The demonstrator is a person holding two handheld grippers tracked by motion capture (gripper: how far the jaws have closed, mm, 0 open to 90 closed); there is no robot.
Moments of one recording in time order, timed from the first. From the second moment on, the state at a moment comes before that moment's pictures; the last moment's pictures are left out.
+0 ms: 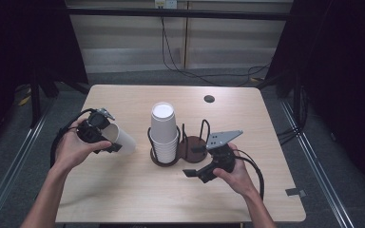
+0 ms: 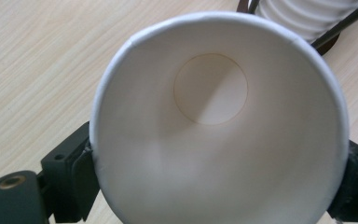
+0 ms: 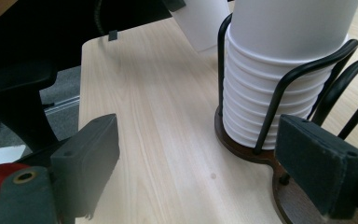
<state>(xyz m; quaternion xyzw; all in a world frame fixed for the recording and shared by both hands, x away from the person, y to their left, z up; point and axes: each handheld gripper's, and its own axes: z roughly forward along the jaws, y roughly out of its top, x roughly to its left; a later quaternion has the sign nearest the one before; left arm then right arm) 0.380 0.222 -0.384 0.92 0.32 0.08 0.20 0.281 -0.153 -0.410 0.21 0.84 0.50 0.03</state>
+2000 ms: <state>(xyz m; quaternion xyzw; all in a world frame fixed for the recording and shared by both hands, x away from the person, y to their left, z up) 0.405 0.198 -0.421 0.94 0.29 0.08 0.14 0.280 -0.154 -0.414 0.22 0.85 0.48 0.04</state>
